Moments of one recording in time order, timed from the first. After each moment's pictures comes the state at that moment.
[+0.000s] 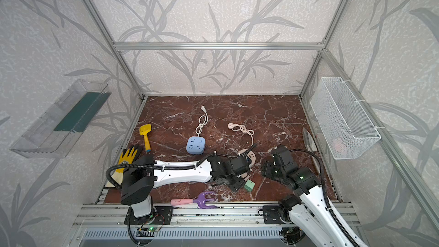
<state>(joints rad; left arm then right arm) -1.25 1.82 1.29 -0.65 -0.01 -0.44 0.43 0.65 0.65 -1.03 -0.02 0.71</state>
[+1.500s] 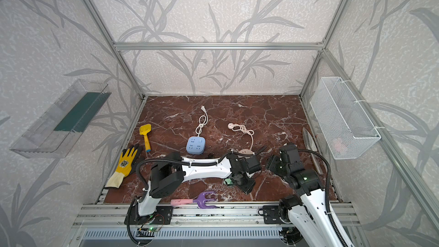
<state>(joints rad) -1.24 2.11 1.56 -0.75 0.16 -0.52 0.25 0.62 0.64 -0.95 -0.04 0.75</state>
